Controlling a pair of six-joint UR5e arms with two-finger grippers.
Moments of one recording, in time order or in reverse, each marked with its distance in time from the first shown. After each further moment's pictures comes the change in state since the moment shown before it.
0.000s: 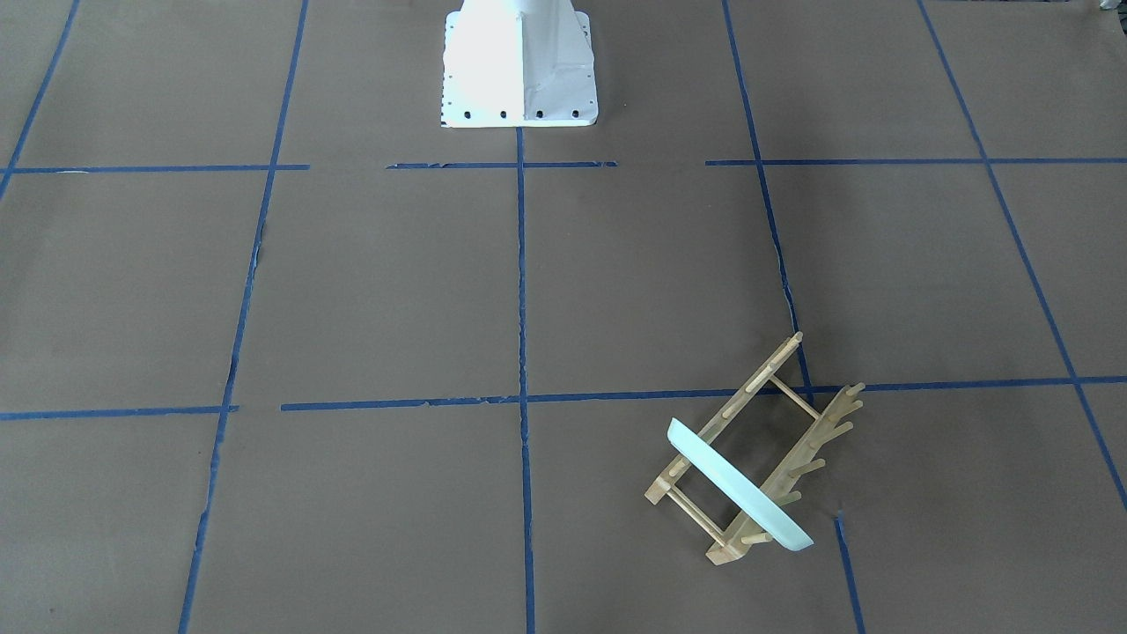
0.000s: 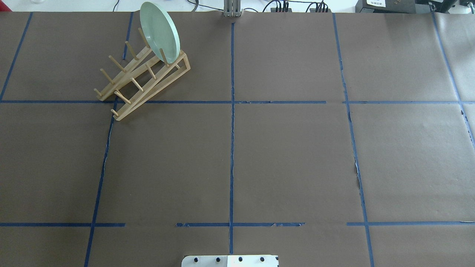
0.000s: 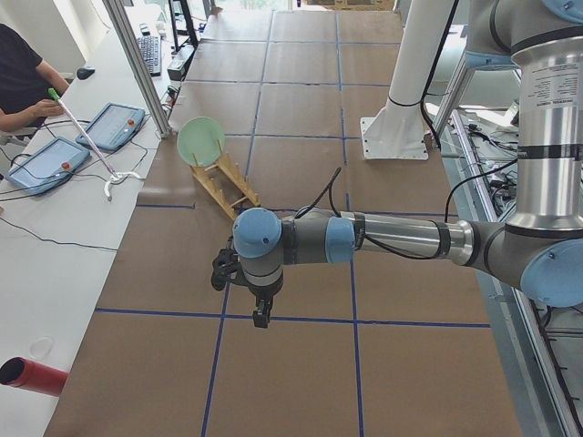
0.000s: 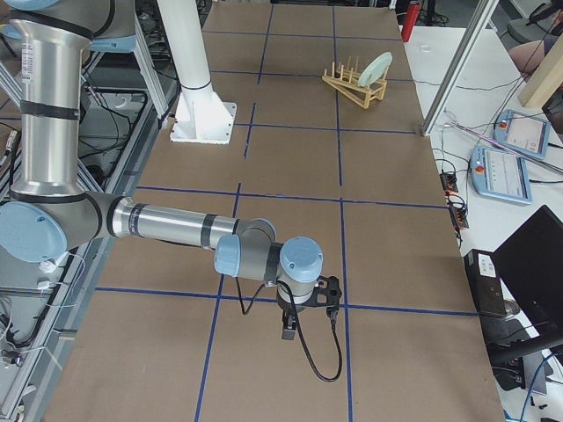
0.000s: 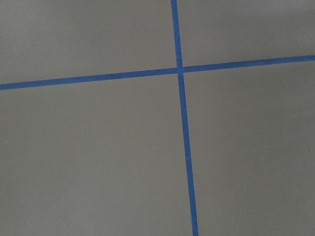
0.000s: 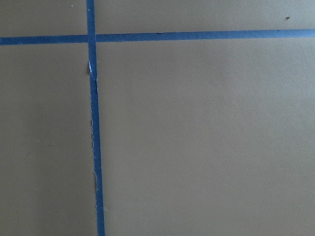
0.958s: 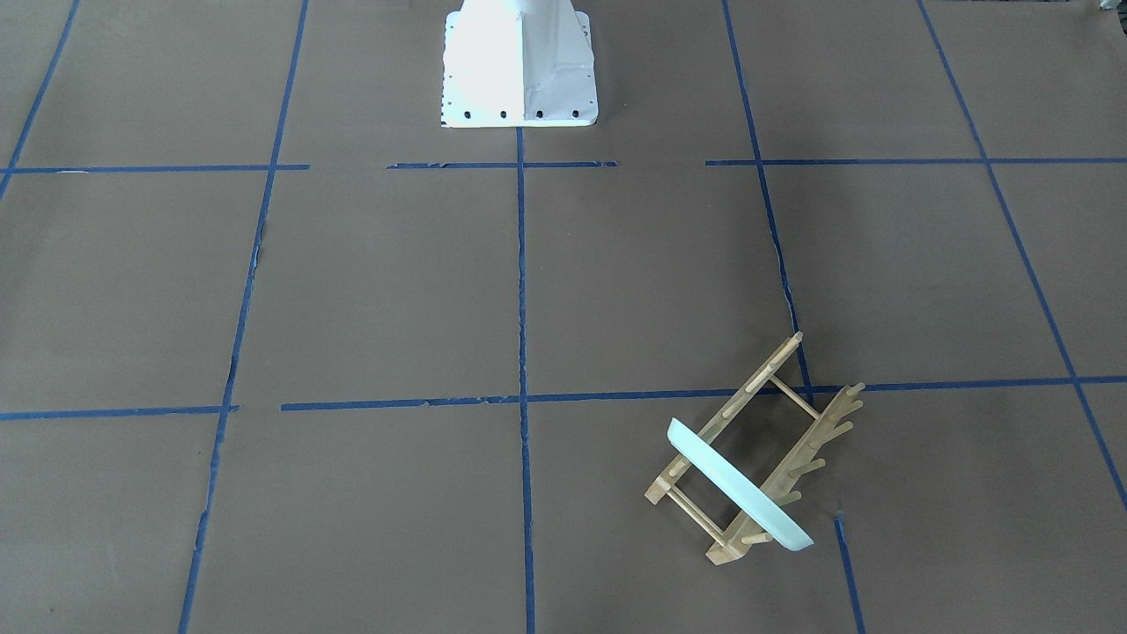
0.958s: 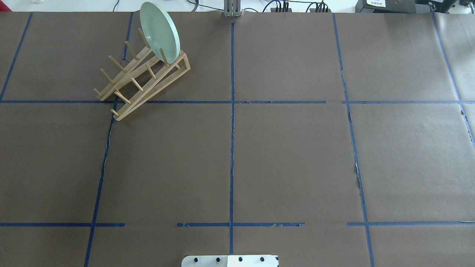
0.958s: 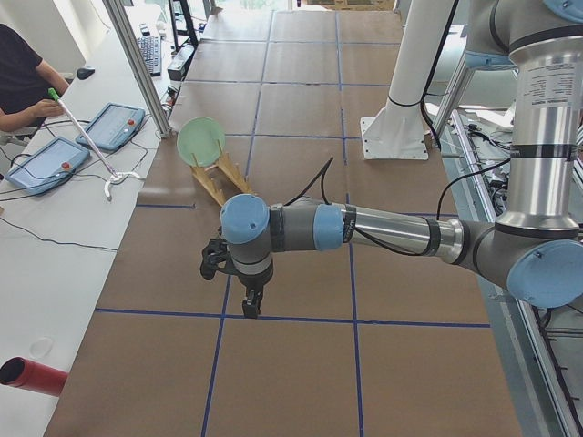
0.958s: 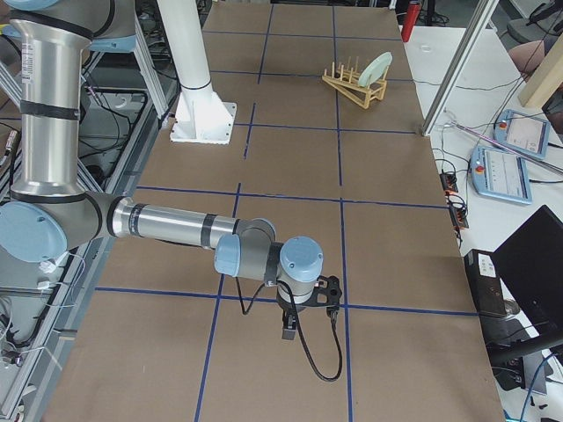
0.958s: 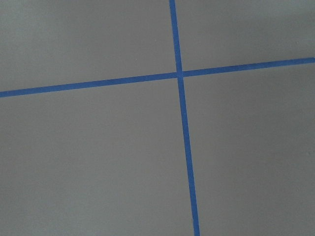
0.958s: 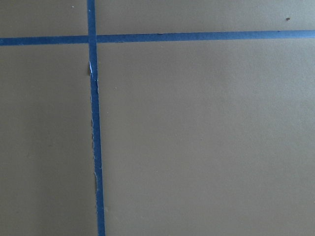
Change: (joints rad) left arm -0.001 -0.073 -0.003 0.085 0.008 -0.002; right arm 0.000 0.001 0.001 0.000 0.000 0.000
